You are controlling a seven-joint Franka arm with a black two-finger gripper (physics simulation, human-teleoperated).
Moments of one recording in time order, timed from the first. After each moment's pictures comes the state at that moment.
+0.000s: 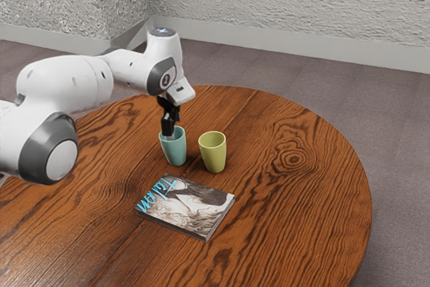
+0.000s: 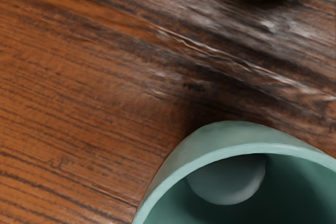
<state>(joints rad) -0.15 0.73 0.26 -1.30 -0.07 2.06 1.26</state>
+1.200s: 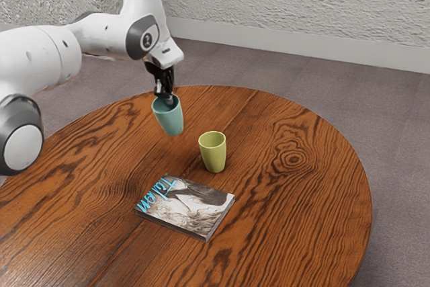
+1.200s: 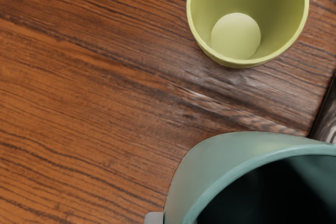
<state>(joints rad) -0.16 0.51 0.26 -1.37 -0.10 2.00 1.30</state>
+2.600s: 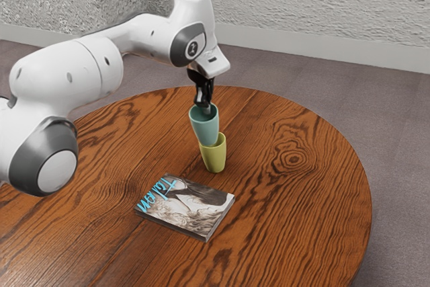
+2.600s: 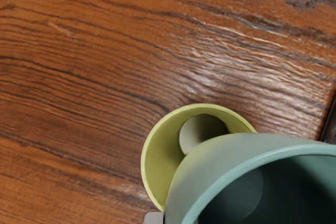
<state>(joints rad) -0.34 0.65 0.31 -1.18 -0.11 1.90 1.20</state>
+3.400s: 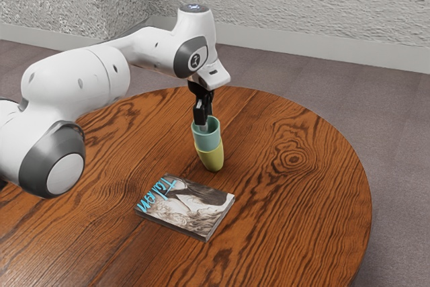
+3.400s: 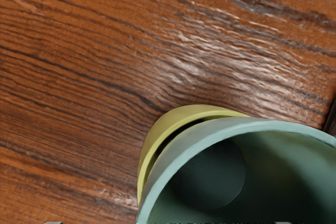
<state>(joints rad) -0.32 0.69 0.31 -1.19 -0.13 1.90 1.20</state>
